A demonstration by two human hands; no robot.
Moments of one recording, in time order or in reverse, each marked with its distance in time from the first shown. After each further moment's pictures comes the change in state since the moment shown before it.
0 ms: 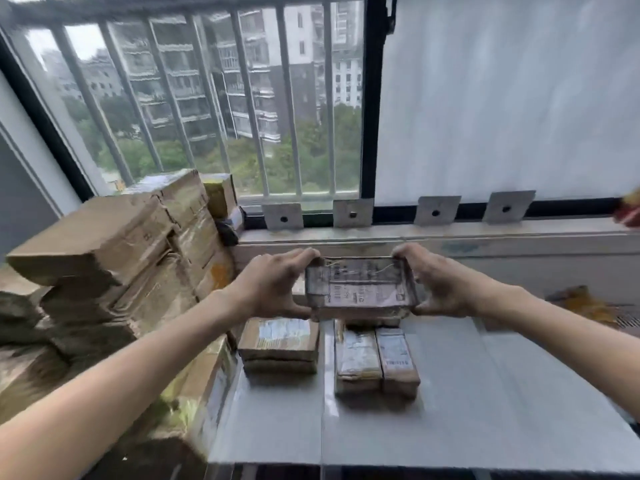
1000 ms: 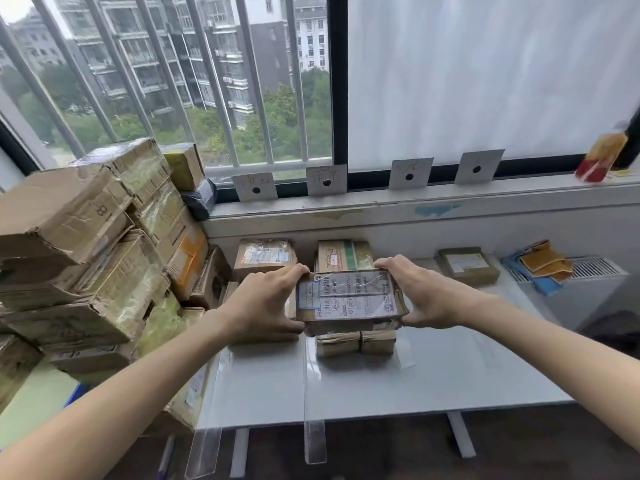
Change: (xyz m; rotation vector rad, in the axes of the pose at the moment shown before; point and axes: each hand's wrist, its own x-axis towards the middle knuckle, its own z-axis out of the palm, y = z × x) left_hand -0.022 0.043 0.064 -0.098 -0.068 -0.021; right_hand -0.060 -0.008 0.051 0.016 -0.172 0.189
